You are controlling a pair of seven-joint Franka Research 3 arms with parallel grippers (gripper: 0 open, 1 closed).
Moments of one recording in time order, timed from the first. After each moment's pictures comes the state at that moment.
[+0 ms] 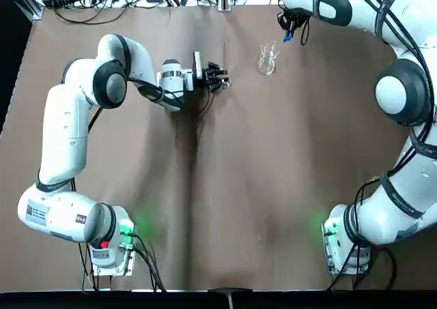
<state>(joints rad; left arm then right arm) -0.23 1.04 -0.32 -1.60 -1.90 2.14 2.71 0.29 0.46 0.13 -1.51 -0.16 1.89 0.44</state>
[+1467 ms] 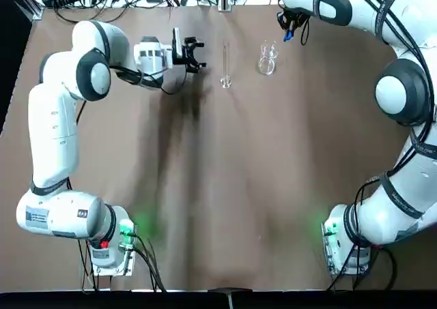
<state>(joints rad) -0.10 0.92 -0.26 -1.59 -1.64 2.16 2.62 0.29 0.46 0.13 -1.51 -0.16 1.89 0.44</state>
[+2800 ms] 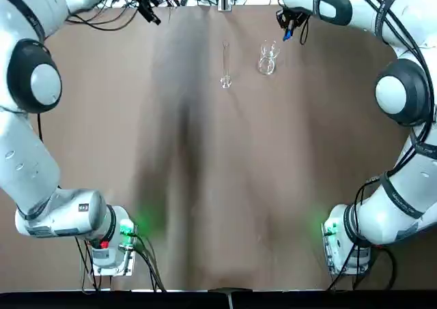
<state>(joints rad) 0.04 0.35 -0.24 -1.63 -0.49 2.05 1.34 0.29 0.46 0.13 -1.51 -0.15 1.91 0.47</state>
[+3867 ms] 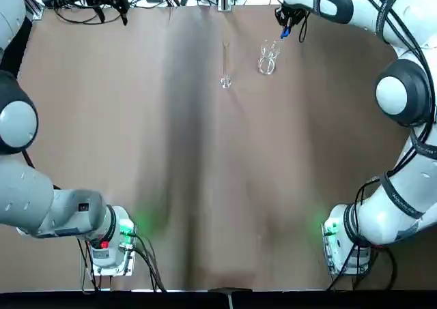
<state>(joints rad) 0.05 0.06 -0.25 -1.64 0.00 1.55 -0.04 0.29 0.45 0.14 -1.49 -0.13 1.91 0.47</state>
